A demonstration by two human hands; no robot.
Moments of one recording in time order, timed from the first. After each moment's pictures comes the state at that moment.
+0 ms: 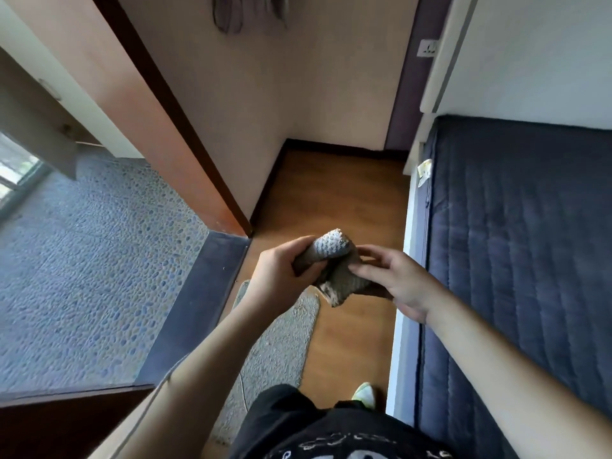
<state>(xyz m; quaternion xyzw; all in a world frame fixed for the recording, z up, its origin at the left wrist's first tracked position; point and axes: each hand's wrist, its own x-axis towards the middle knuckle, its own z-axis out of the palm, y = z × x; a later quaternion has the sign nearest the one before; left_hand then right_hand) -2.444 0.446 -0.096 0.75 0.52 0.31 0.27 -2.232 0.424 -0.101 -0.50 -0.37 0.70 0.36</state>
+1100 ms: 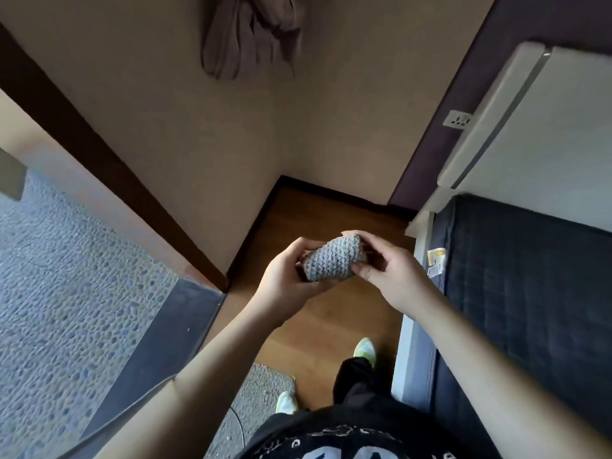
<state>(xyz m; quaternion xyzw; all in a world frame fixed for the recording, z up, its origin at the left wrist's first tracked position) -2.397 0.814 -0.119 0.61 0.54 0.34 0.47 -2.197 0.811 -0.095 -0.54 -0.60 0.49 0.32</state>
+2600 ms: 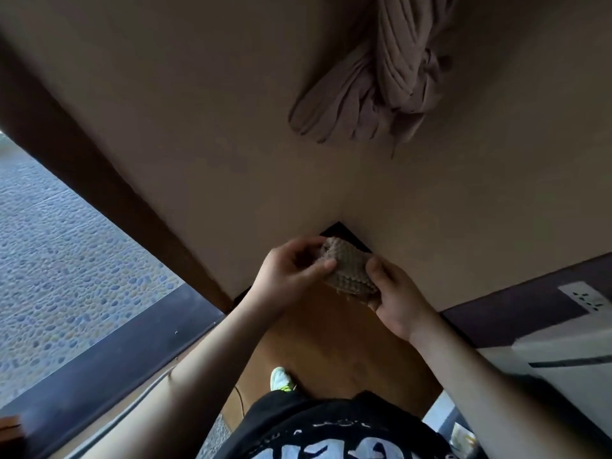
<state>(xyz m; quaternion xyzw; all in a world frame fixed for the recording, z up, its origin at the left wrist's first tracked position) -2.424 1.093 -0.118 0.42 0.63 0.50 0.42 -2.234 1.170 -0.131 -0.40 -0.50 0.74 0.22</state>
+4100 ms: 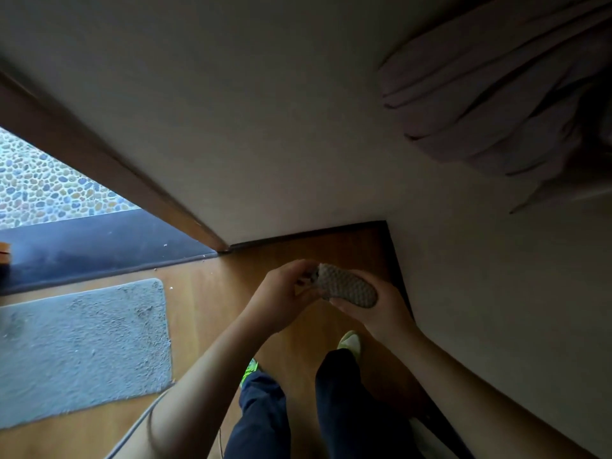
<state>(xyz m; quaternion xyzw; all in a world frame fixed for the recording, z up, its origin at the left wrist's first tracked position) -2.434 1.216 -0.313 0.34 0.79 0.38 0.33 -2.298 1.371 -0.302 -0.31 -0.75 0.58 -0.02</state>
